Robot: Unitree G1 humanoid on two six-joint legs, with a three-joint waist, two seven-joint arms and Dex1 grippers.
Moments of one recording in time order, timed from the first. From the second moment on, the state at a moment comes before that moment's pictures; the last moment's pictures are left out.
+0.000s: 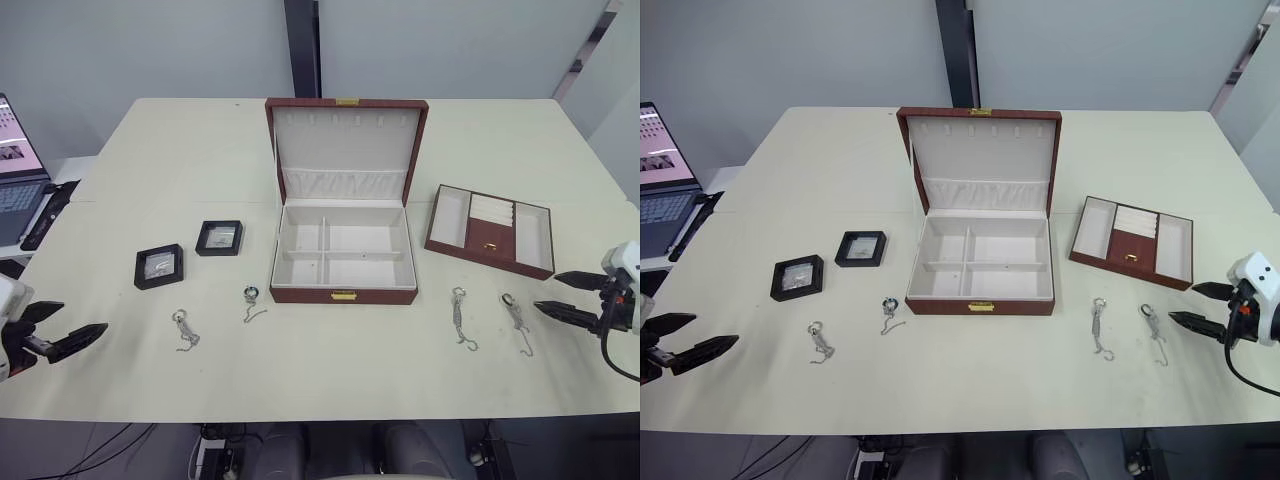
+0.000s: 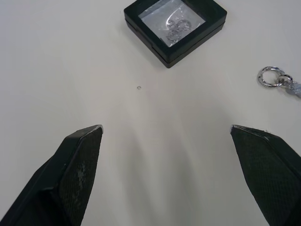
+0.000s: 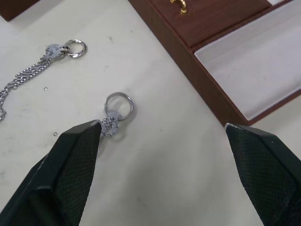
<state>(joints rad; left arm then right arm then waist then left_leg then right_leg) 0.23 1.02 0.68 0.16 -0.34 0.45 -1.06 -0.13 -1.03 -0.29 0.34 0.33 0.29 1.24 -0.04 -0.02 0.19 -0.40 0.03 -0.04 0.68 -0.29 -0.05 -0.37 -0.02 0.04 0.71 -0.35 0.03</state>
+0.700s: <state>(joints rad) 0.20 1.03 0.67 0.17 -0.33 0.41 -1.06 -0.10 -1.03 -0.29 0.37 0.30 0.26 1.22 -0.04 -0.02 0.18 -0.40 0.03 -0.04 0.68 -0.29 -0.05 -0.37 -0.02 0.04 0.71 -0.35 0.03</state>
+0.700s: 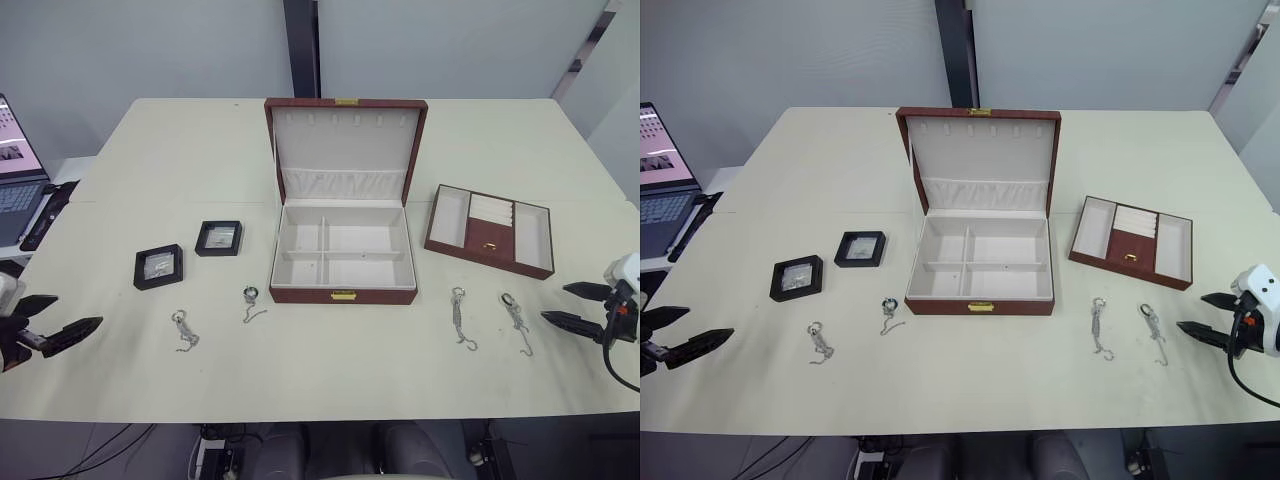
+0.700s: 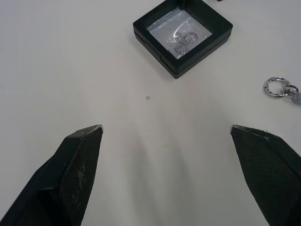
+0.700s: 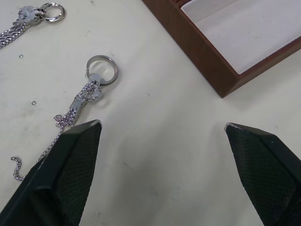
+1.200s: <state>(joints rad) -0.07 1.14 0.38 0.20 -0.27 0.32 -1.17 -0.31 -0.79 -0.17 -0.34 0.67 0.60 1.07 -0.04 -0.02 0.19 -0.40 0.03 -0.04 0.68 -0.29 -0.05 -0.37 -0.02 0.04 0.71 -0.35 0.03</state>
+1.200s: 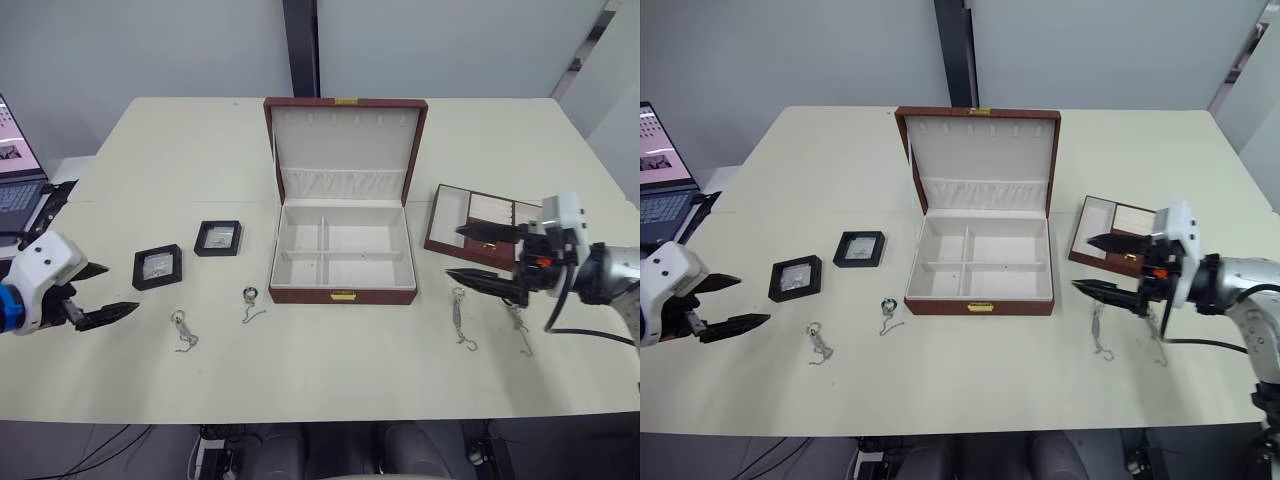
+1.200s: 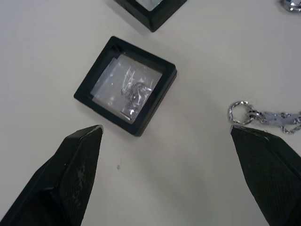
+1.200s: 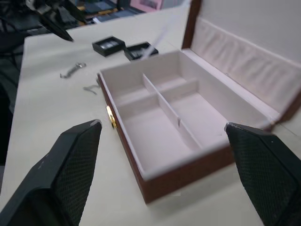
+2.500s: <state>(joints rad) 0.41 0.15 0.32 -0.55 -0.25 0.44 -0.16 -0.38 -0.66 0.14 -0.41 0.53 0.48 1.06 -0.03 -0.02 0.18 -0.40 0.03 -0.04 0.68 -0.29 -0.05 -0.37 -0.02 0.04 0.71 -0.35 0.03</state>
